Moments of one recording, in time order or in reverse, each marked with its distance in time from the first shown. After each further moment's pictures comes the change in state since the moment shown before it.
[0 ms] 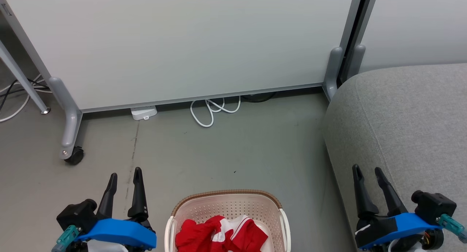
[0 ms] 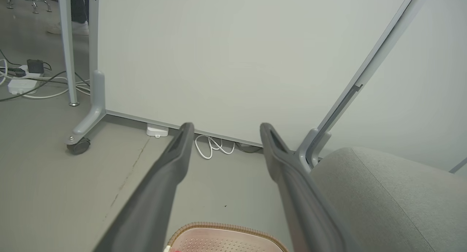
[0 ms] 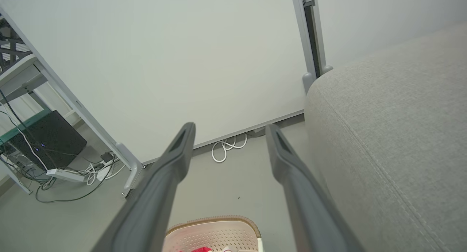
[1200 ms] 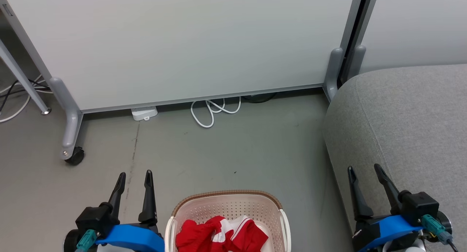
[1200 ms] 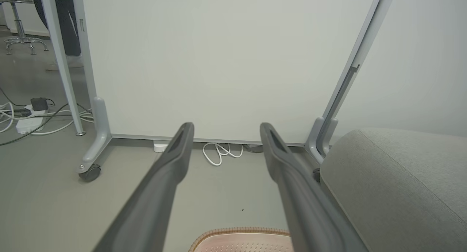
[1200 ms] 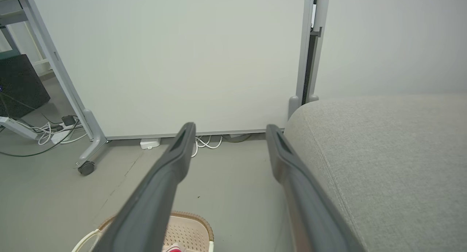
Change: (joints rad) left arm -0.001 -0.021 -0.005 0.043 0.195 -0.028 -0.076; right arm -0.011 -0.003 -0.012 0.025 -0.315 0.000 -0.060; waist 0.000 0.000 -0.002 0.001
